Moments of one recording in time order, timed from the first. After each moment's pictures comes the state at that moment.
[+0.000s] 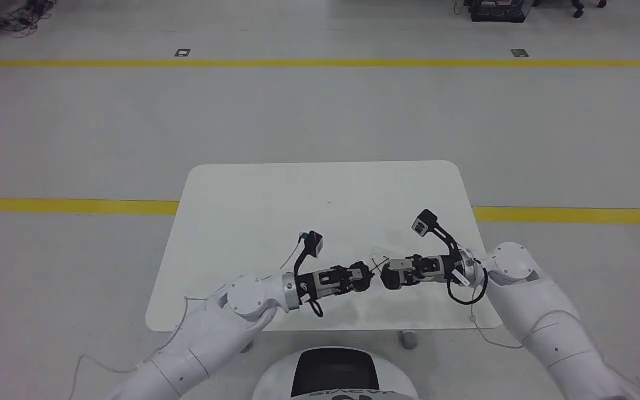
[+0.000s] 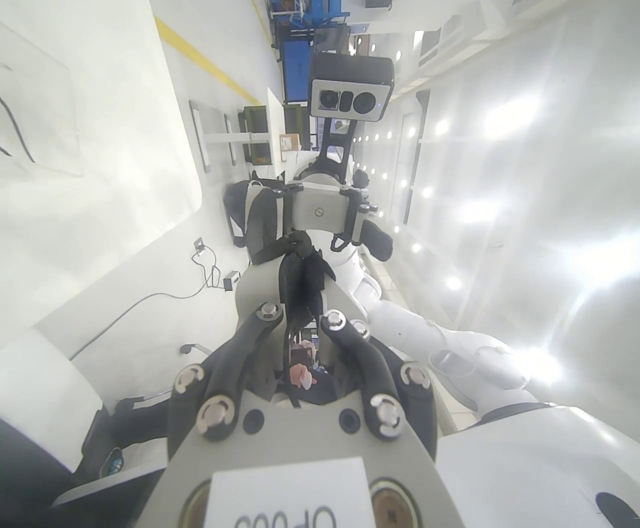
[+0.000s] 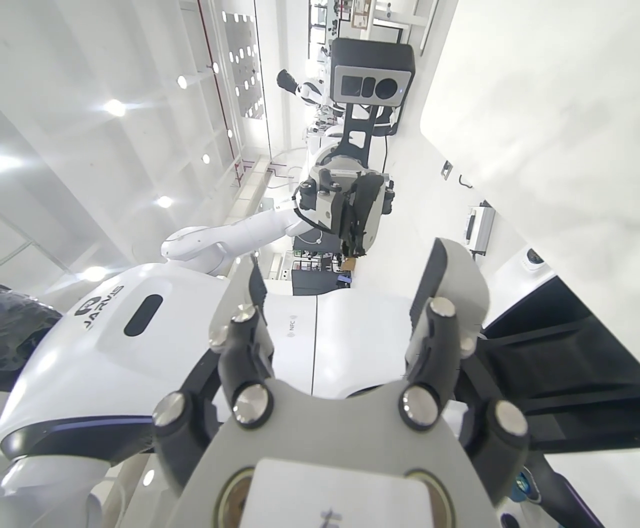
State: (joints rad) left arm 1.31 -1.12 -0.74 -1.49 -0.45 -0.29 -0.65; right arm -1.32 -0.98 1.14 -1.29 0.58 -0.34 1.39
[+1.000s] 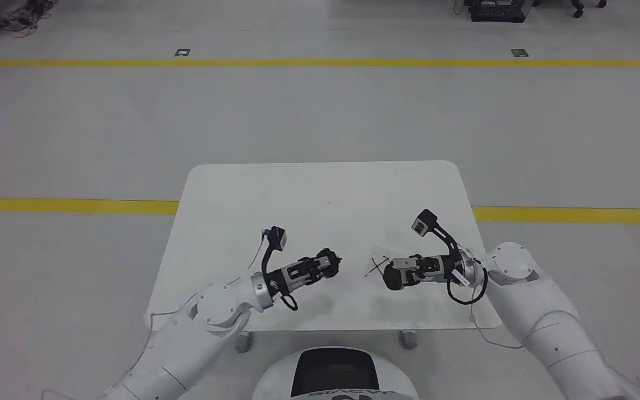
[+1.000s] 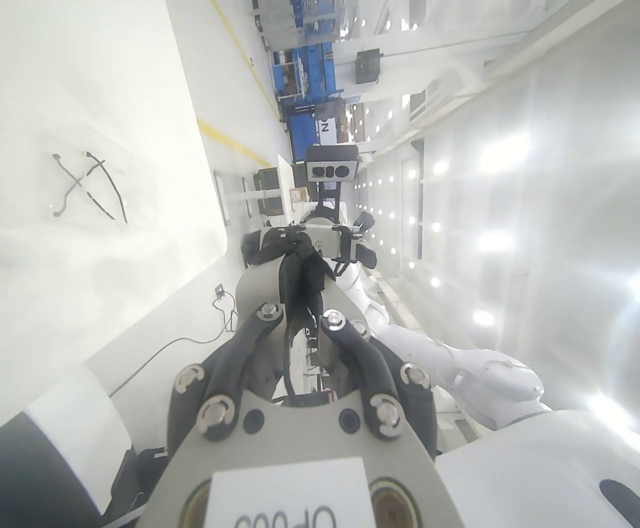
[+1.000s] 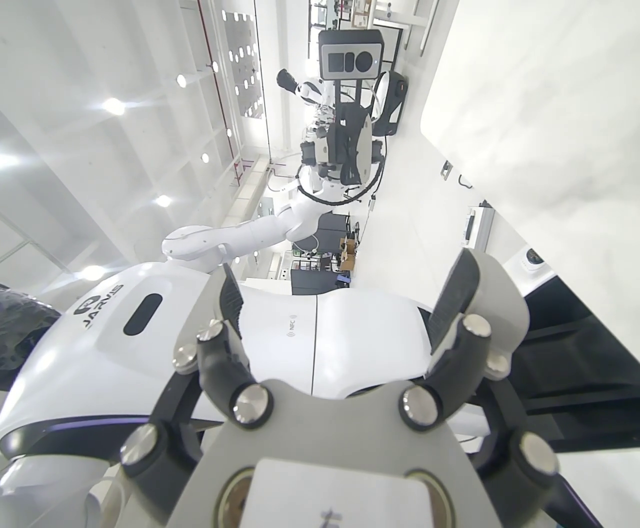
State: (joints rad) left arm 1.48 -1.05 -0.95 -1.56 -0.39 -0.34 -0.58; right arm -1.32 -0.98 1.14 -1.29 0.58 -0.34 1.39
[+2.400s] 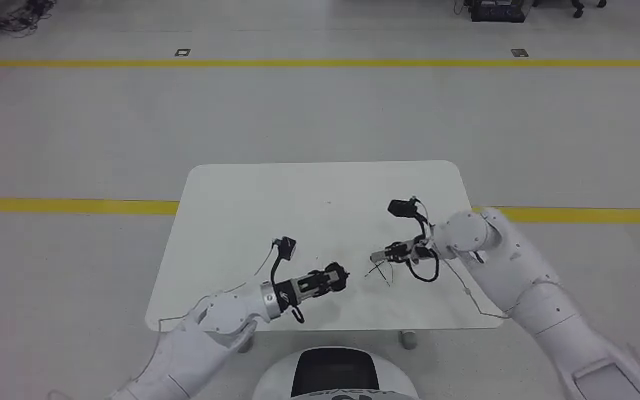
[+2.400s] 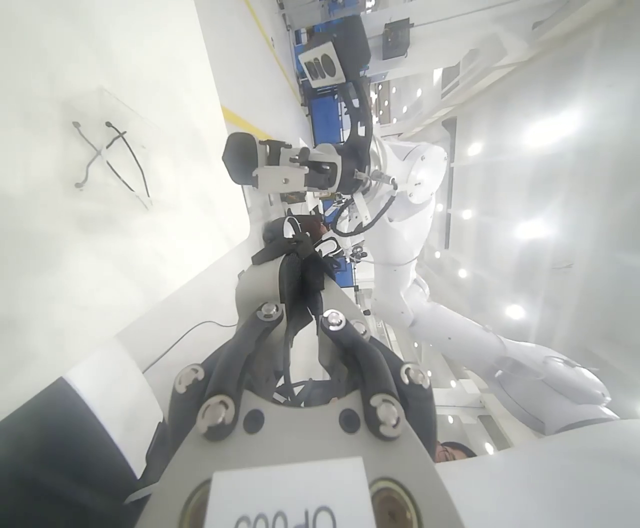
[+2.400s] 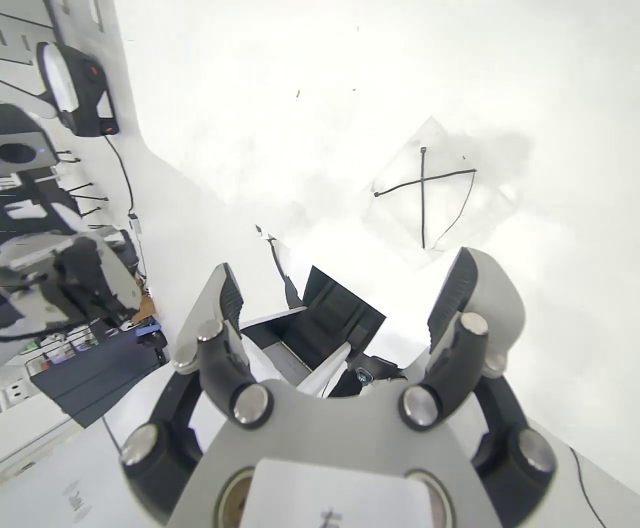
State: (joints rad) left arm 1.48 -1.06 -0.89 -1.57 -0.27 -0.31 -0.55; right arm -1.08 -1.01 0.91 -1.38 -0.31 0.08 1.17
